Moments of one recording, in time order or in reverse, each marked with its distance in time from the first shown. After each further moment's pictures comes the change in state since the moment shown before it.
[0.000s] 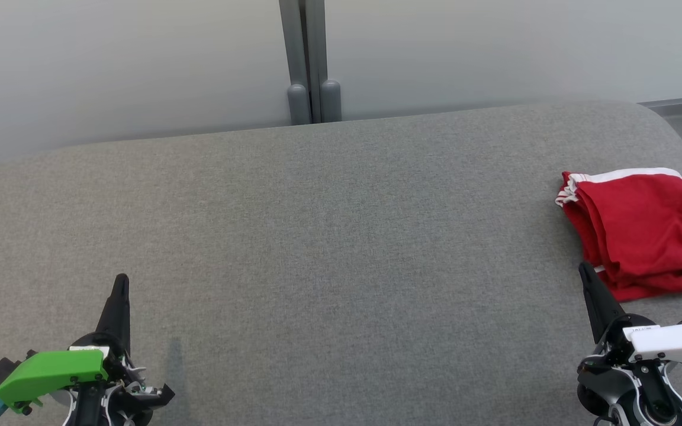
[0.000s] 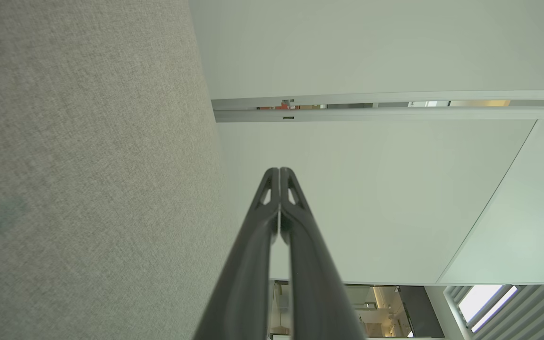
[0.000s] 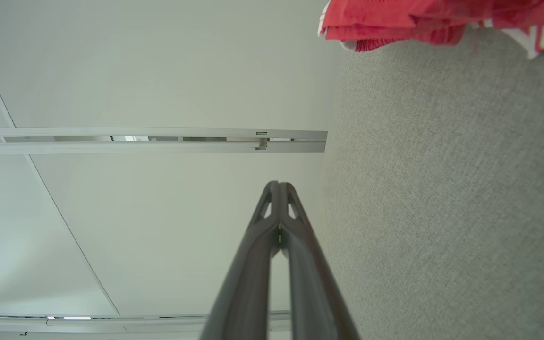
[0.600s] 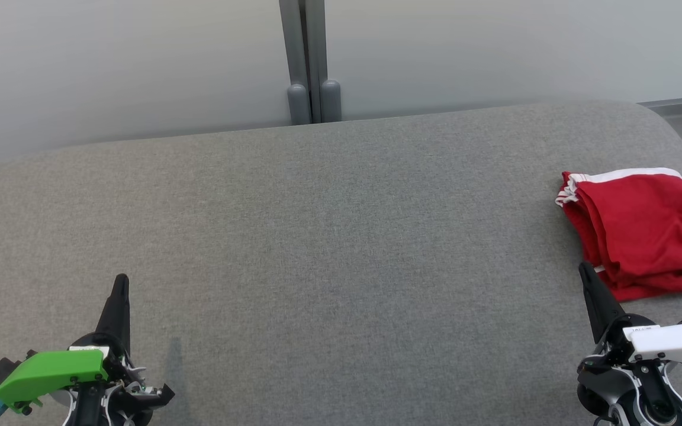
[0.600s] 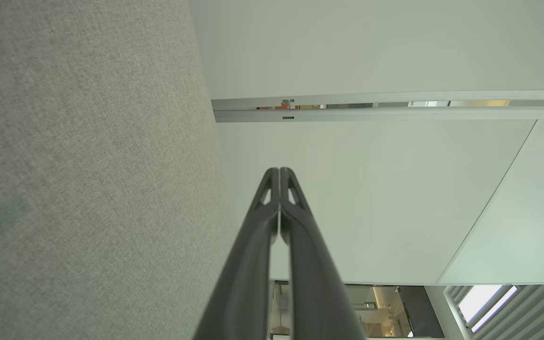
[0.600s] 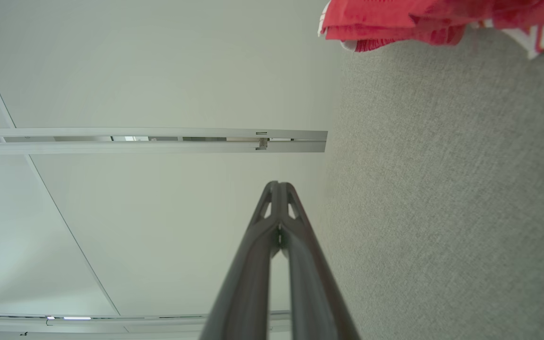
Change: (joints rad) left arm 0.000 0.000 0.000 0.000 0.000 0.000 0.000; right arm 0.000 0.000 0.000 0.000 0.000 0.000 0.000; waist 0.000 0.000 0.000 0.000
